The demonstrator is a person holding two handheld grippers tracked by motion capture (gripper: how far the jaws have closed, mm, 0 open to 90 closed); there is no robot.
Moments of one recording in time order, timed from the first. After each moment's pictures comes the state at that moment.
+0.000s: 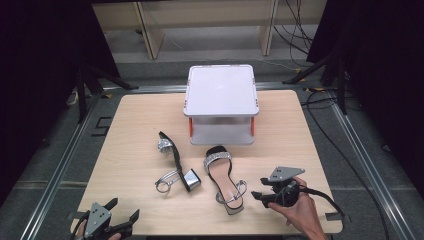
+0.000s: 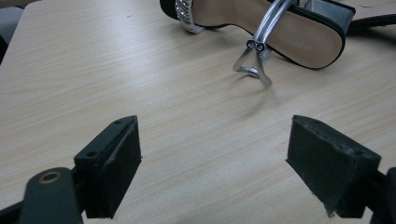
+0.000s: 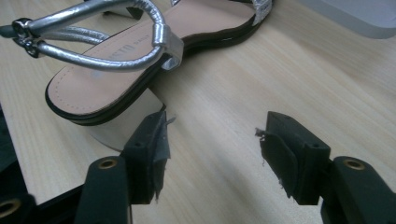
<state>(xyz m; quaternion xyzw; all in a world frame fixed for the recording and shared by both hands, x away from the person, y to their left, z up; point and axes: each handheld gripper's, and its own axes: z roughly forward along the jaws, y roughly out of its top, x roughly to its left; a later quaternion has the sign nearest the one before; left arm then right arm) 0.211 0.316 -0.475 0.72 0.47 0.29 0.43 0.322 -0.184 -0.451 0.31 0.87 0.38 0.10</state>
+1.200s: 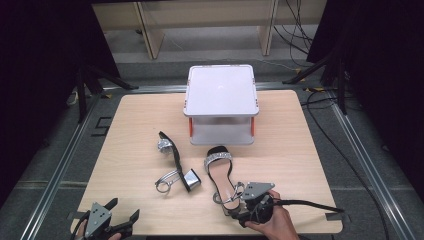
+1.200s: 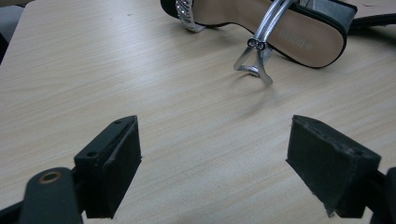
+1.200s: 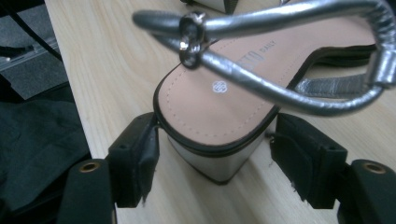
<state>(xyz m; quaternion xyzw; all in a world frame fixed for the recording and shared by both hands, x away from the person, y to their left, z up) 0.210 0.316 -0.474 0.72 0.47 0.29 0.41 0.291 -0.117 -0.464 0.25 0.89 0.37 0.06</state>
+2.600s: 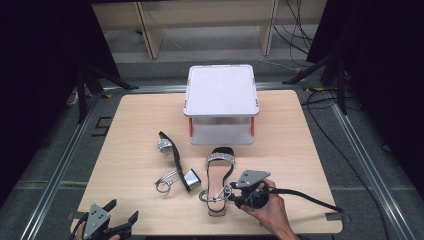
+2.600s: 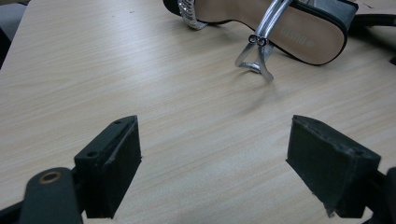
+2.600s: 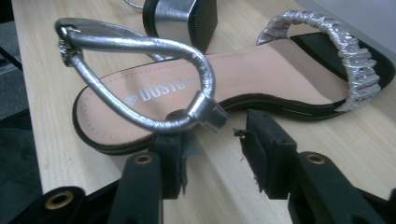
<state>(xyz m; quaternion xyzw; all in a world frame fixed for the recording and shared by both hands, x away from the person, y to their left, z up) 0.207 0.319 -0.475 0.72 0.47 0.29 0.42 0.318 -0.105 -0.454 0.24 0.88 0.39 0.10</state>
